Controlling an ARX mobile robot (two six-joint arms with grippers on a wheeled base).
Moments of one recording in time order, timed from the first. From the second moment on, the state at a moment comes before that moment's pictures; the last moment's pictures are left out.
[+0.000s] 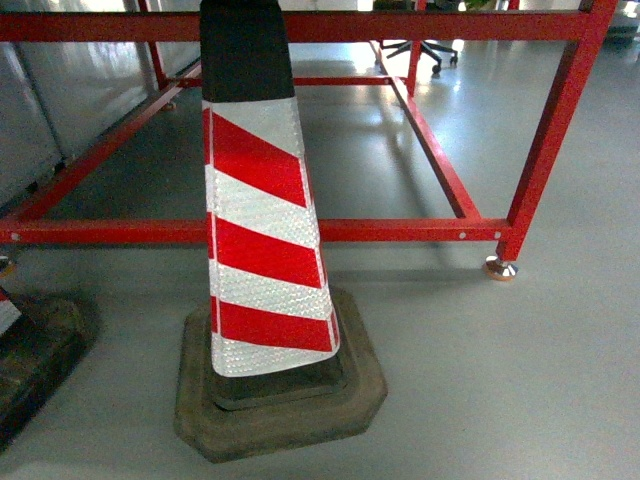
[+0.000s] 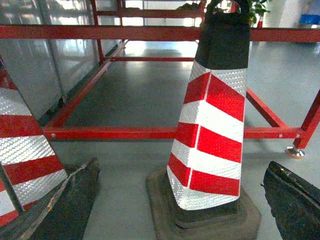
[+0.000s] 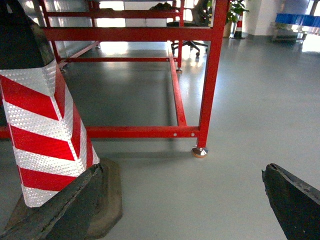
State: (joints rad) left arm 0.00 0.01 0.01 0.00 0.00 0.00; right arm 0.00 0.01 0.01 0.00 0.00 0.00
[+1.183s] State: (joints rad) left arm 0.00 0.01 0.01 0.00 0.00 0.00; right arm 0.00 0.01 0.01 0.00 0.00 0.00
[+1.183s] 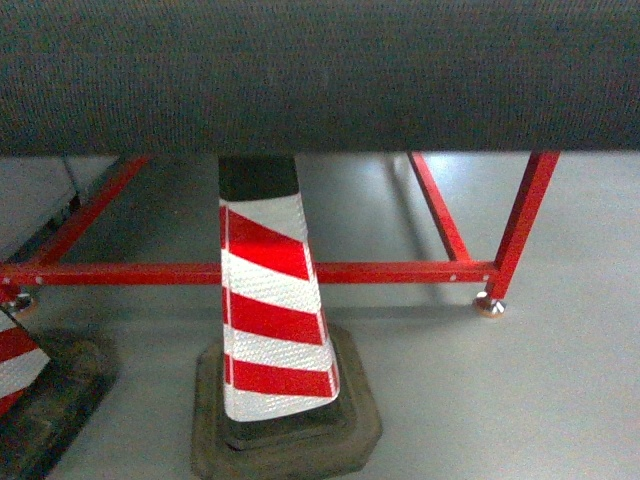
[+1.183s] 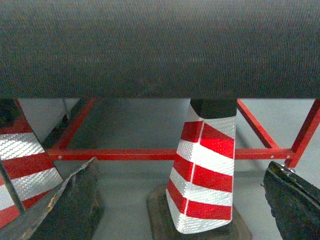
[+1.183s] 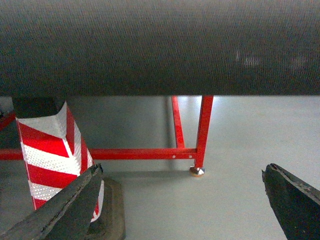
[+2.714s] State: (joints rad) left arm 0.00 0.01 0.01 0.00 0.00 0.00; right arm 0.00 0.01 0.01 0.00 0.00 0.00
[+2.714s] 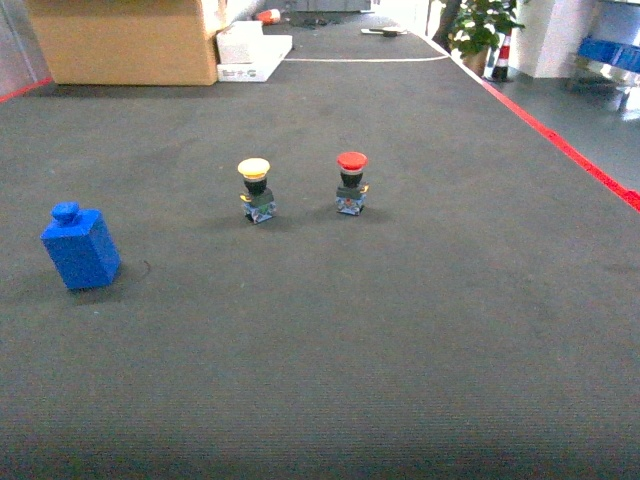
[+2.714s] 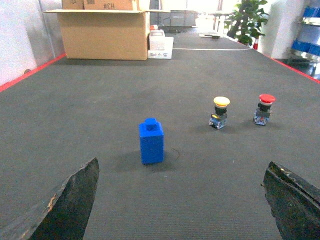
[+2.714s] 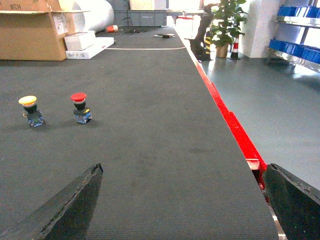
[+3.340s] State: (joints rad) left arm -0.11 0.57 0.05 0.24 -0.50 0.03; right arm 0.00 0.01 0.01 -0.01 0.00 0.00
